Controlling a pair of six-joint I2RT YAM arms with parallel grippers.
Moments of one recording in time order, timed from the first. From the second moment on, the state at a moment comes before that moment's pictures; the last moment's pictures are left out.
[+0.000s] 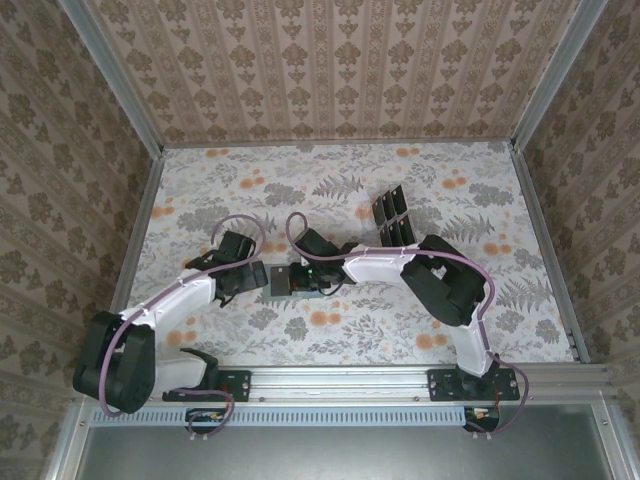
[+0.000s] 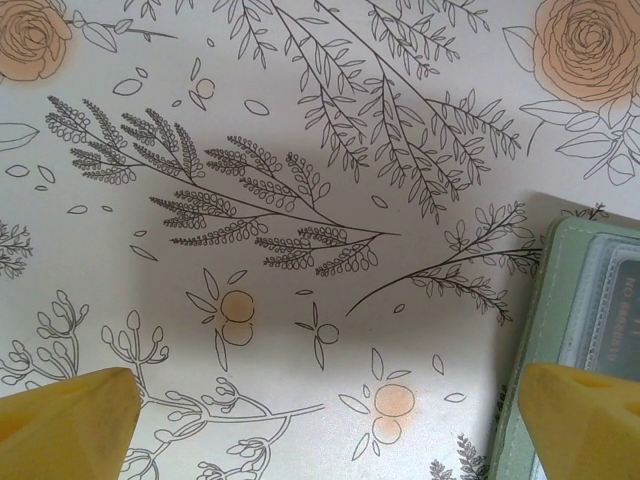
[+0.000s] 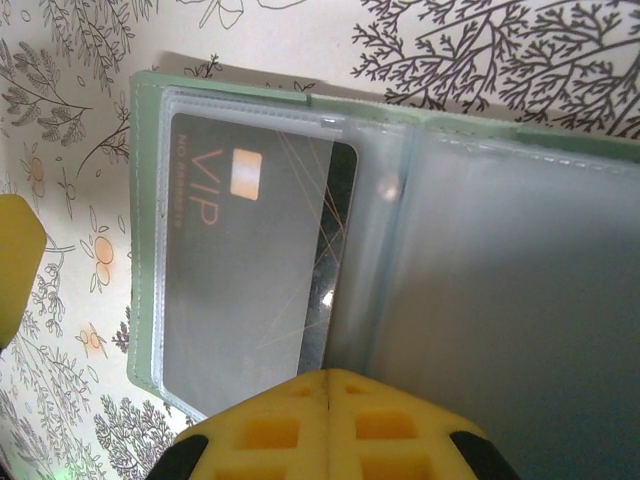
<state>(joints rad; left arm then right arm) -0.42 1.24 0.61 -0.55 -0.20 -0.60 0.88 2.02 1.25 -0.19 -0.22 0.79</state>
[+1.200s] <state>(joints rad) -0.62 1.34 0.60 -0.50 -0.22 -0.61 0.80 2.00 1.36 -0.43 -0.14 0.55</state>
